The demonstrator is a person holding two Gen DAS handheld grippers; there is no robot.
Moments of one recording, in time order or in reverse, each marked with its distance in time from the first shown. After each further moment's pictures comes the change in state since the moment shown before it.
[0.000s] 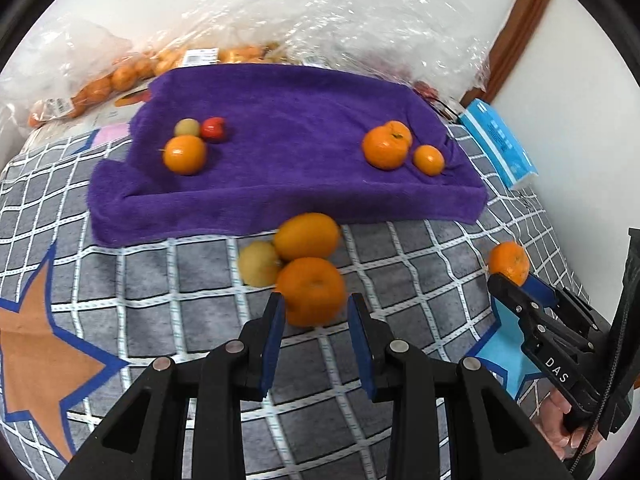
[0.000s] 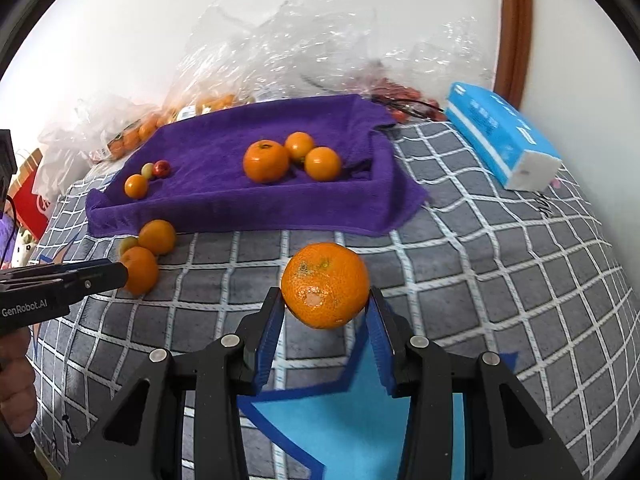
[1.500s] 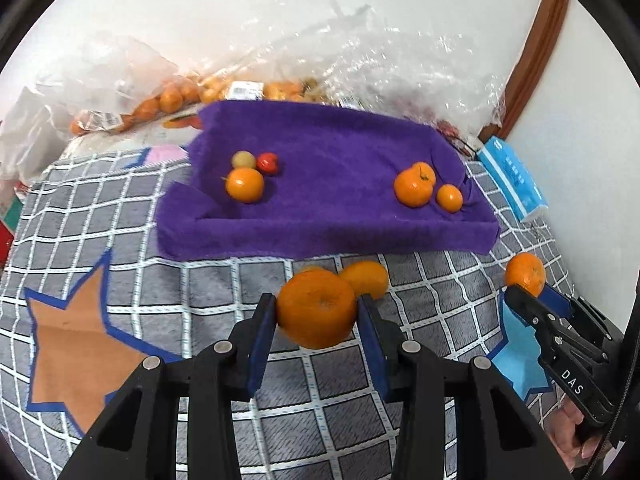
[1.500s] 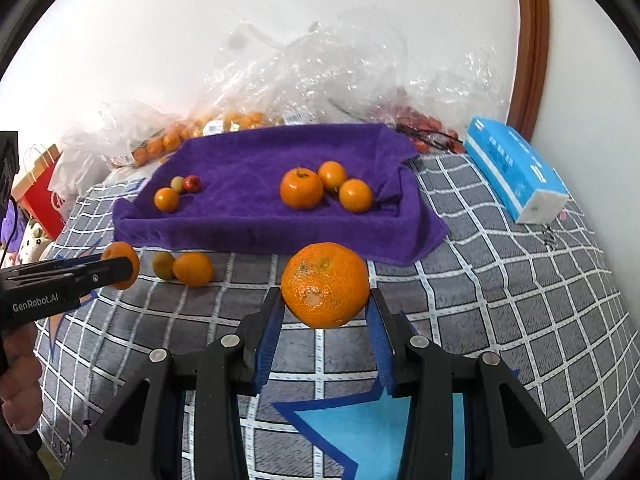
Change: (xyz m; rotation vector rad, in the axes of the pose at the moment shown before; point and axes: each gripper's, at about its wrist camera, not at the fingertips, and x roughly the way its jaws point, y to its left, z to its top) left arm -0.040 0.028 0.001 -0.054 -0.111 0.064; right arm -0.026 0.033 0.015 -0.068 -0.067 0.037
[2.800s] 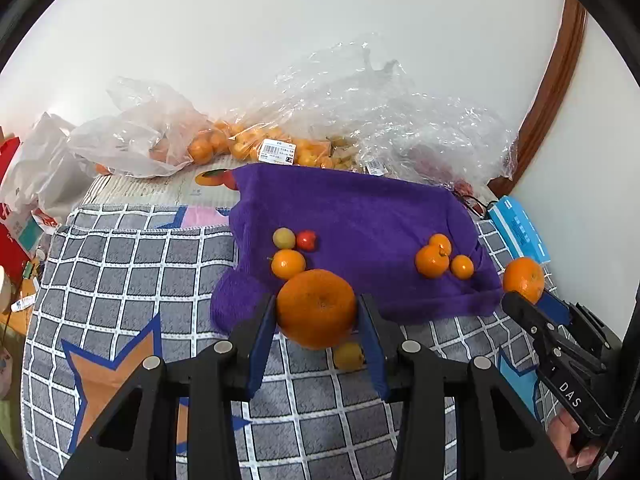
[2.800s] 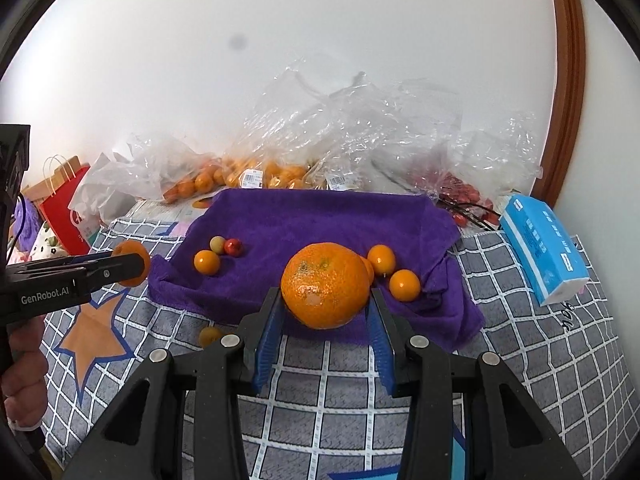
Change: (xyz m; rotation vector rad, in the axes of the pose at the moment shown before) left arm -0.027 0.029 0.051 -0.038 -0.098 0.018; right arm -0.001 0.042 0.060 -0.060 -0.096 0.047
